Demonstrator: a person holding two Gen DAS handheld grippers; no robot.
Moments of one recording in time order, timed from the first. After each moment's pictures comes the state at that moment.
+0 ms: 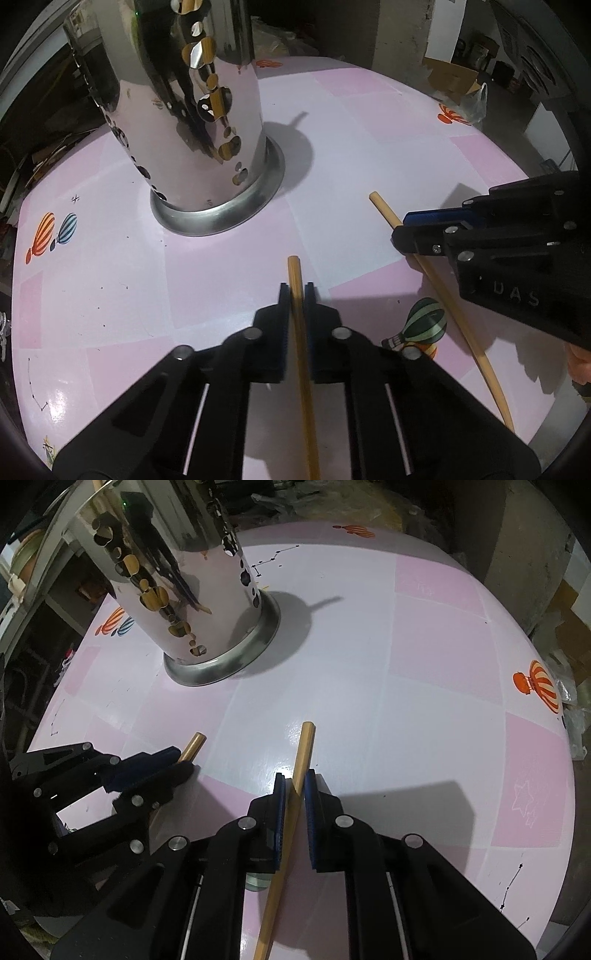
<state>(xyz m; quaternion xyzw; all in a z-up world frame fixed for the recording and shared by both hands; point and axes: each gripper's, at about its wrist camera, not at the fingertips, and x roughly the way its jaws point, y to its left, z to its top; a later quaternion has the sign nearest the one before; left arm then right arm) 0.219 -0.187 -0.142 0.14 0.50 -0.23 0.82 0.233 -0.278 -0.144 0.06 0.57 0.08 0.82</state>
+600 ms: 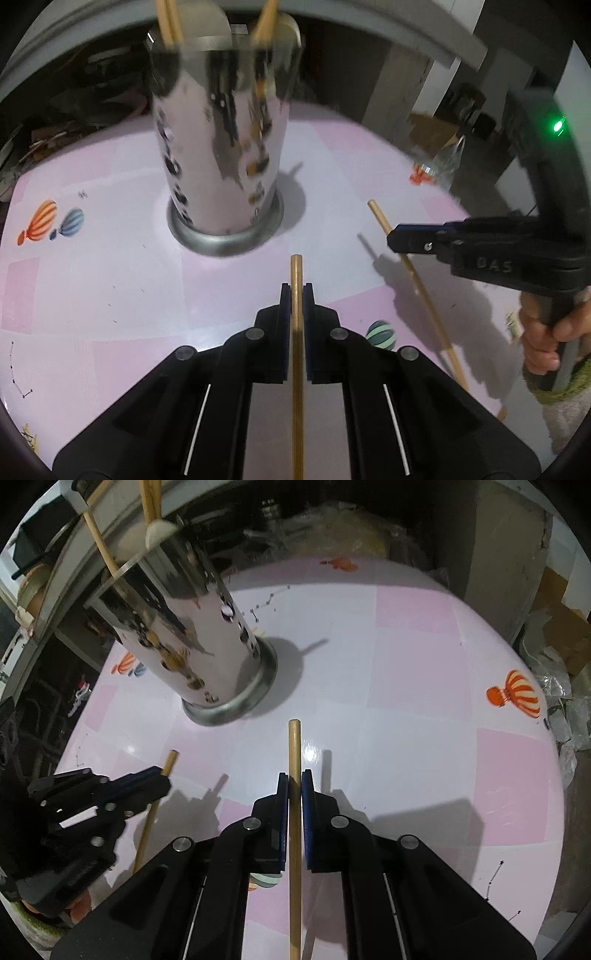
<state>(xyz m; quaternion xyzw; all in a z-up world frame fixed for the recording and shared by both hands) 0.216 -0.147 -0.091 0.03 0.46 -0.28 0.84 0.227 -0.301 -0.098 0.10 0.52 0.08 0.84</state>
